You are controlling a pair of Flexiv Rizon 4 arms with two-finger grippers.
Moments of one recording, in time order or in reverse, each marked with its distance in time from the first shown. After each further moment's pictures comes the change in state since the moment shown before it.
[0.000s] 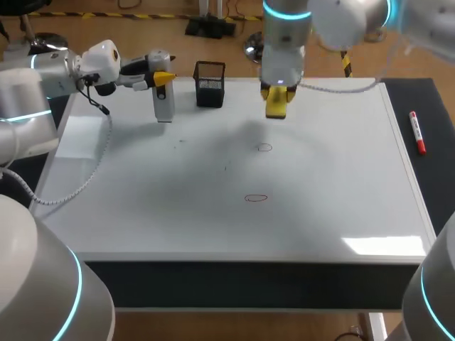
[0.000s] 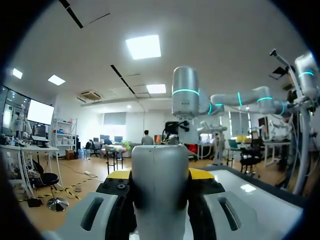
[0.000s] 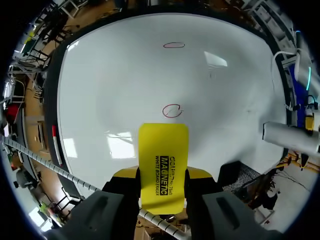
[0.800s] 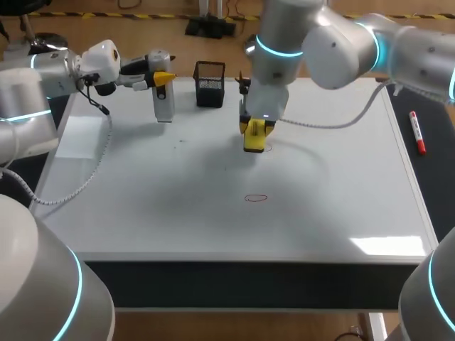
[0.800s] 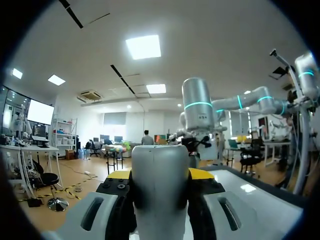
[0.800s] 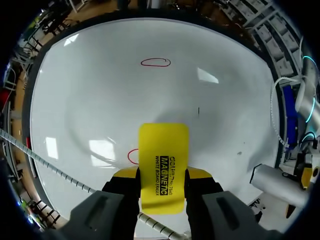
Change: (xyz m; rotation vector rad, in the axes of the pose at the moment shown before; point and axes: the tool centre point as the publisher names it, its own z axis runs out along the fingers) left arm 0.000 0.000 0.000 0.000 0.000 0.000; right arm -0.043 0.069 0.050 -0.106 -0.121 -0.104
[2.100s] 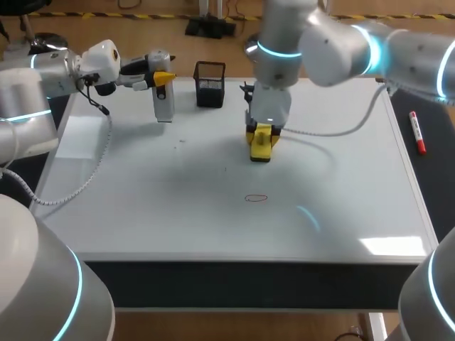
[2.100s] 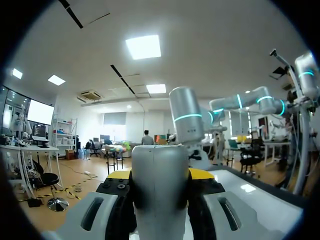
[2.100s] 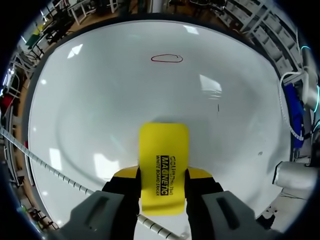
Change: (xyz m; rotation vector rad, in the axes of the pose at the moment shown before) left arm 0.000 0.000 0.000 0.000 0.000 0.000; right arm 0.029 -0.001 0.037 -0.131 0.051 0.046
